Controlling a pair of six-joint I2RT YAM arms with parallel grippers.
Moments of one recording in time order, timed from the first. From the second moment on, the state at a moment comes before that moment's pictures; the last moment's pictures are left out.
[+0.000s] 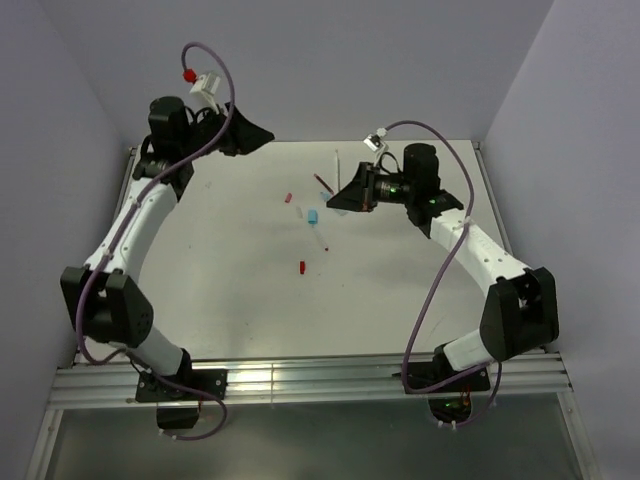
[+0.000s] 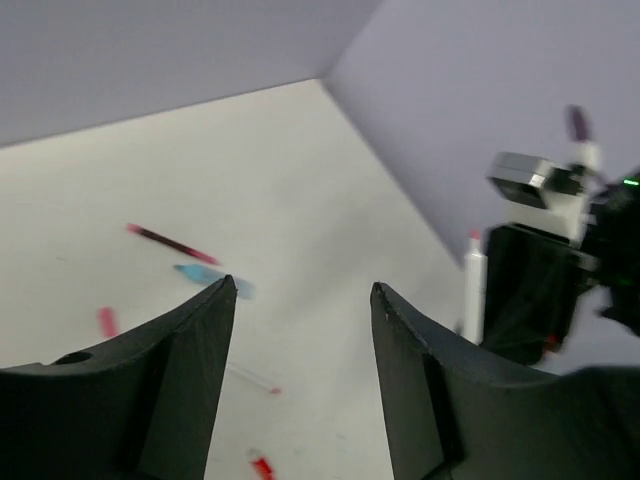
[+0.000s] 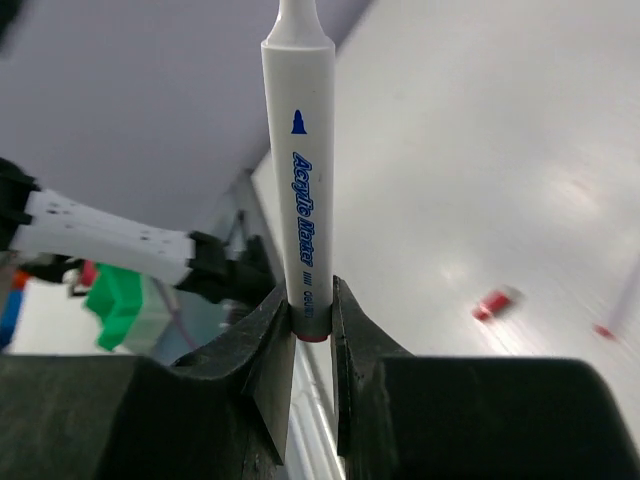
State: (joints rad) left arm -0.18 1.54 1.44 0.04 0.72 -0.57; right arm 0.33 1.45 1.11 0.08 -0.97 0.61
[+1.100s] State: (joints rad) left arm -0.40 2.46 2.21 -0.64 -0.05 -0.22; right arm 0.25 1.40 1.14 -0.54 -0.73 0.09
